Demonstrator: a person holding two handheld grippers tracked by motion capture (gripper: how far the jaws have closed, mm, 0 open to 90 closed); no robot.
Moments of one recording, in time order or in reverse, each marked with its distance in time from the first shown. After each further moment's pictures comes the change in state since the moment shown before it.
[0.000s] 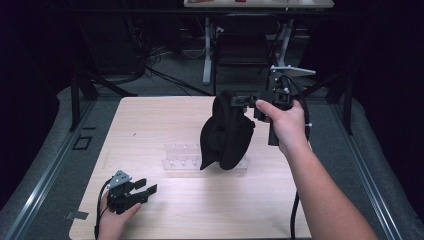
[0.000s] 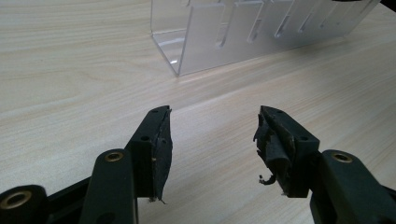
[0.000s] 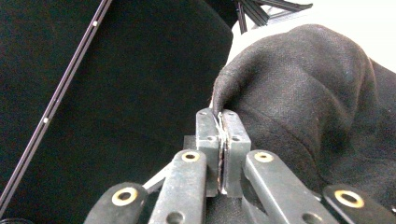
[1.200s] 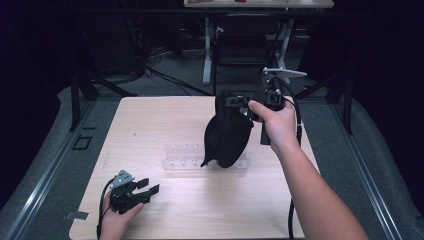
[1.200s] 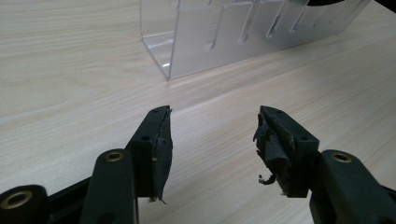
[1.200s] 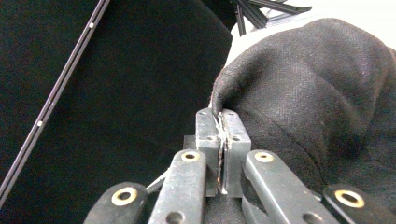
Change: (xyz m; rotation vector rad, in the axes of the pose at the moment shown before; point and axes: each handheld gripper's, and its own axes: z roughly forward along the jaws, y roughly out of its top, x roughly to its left) left arm -0.007 0.002 0.004 -0.001 -0.013 0.020; right arm -0.006 0.000 0.019 -0.010 -0.003 -0.004
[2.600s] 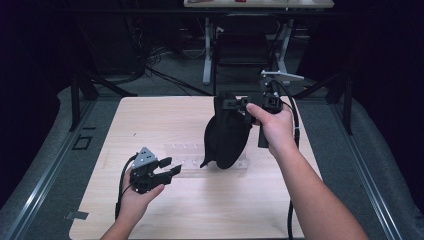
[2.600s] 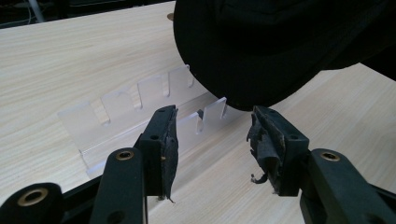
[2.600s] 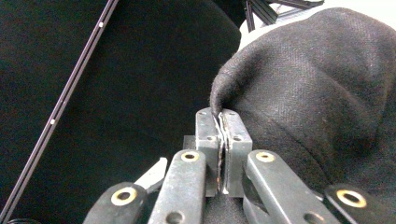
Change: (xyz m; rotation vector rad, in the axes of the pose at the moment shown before) left arm -0.055 0.083 0.013 -0.078 -0.079 0.149; right arm -0.001 -0.006 0.004 0.005 0.039 0.016
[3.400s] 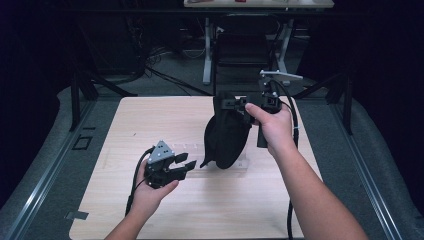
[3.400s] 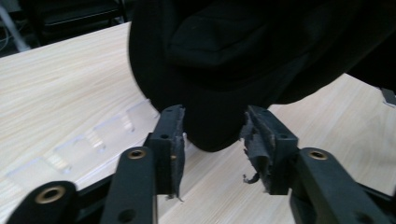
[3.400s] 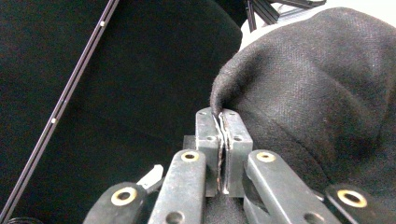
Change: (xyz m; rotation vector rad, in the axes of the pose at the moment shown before) left arm -0.037 0.036 0.015 0.004 -0.063 0.091; right arm 0.002 0.000 0.002 0.003 0.007 -0.002
